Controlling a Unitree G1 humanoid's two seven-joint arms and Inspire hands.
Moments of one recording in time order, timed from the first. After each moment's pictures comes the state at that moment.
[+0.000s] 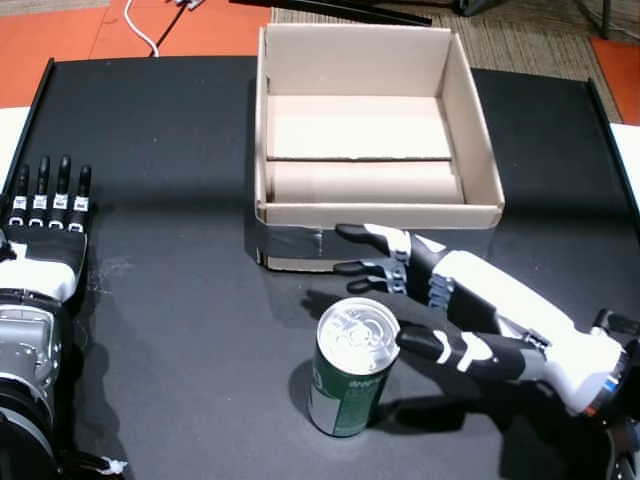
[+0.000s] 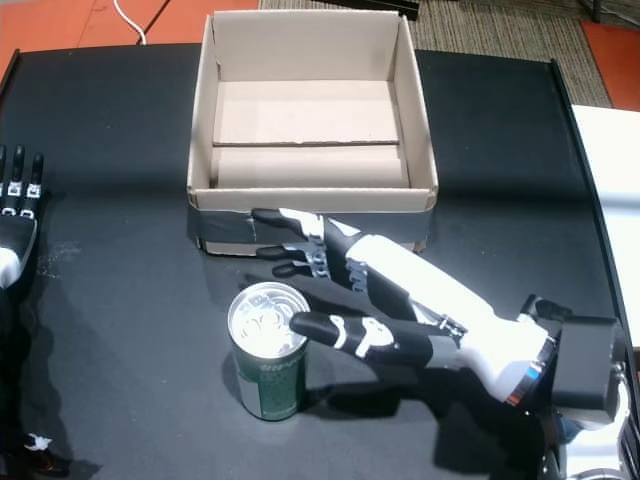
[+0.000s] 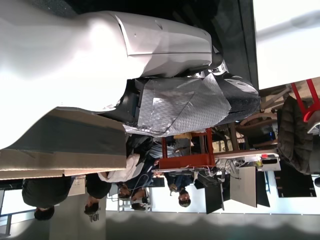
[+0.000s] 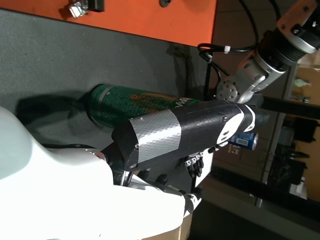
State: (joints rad) left arm -0.85 0.20 0.91 1.33 -0.76 -0.01 -0.25; right arm -0.50 -0.26 0.01 1.02 0.15 -0.89 0.99
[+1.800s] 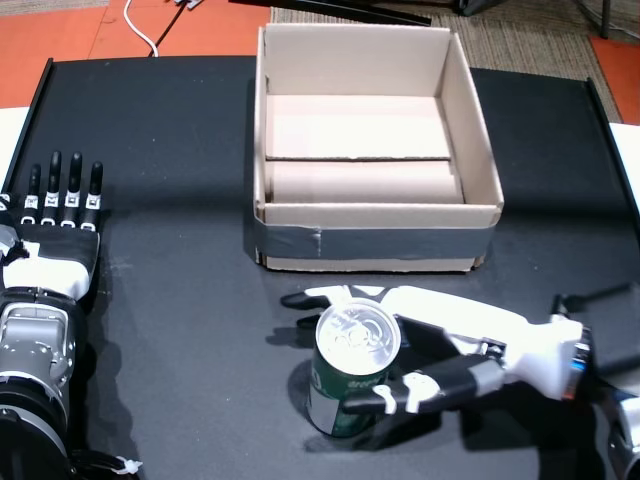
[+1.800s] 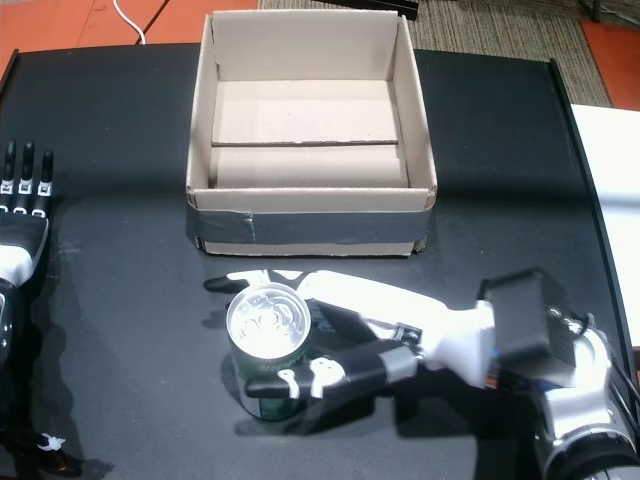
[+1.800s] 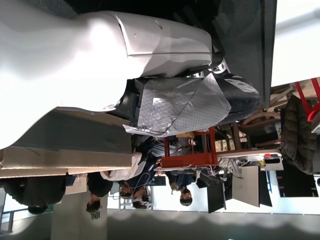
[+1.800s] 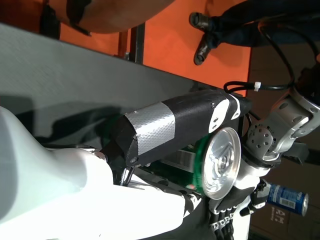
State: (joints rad) left arm -0.86 0.16 0.91 1.33 -0.77 -0.04 -0.25; right arm -0.66 -0.25 0.11 1.17 -0.02 -0.79 1.02
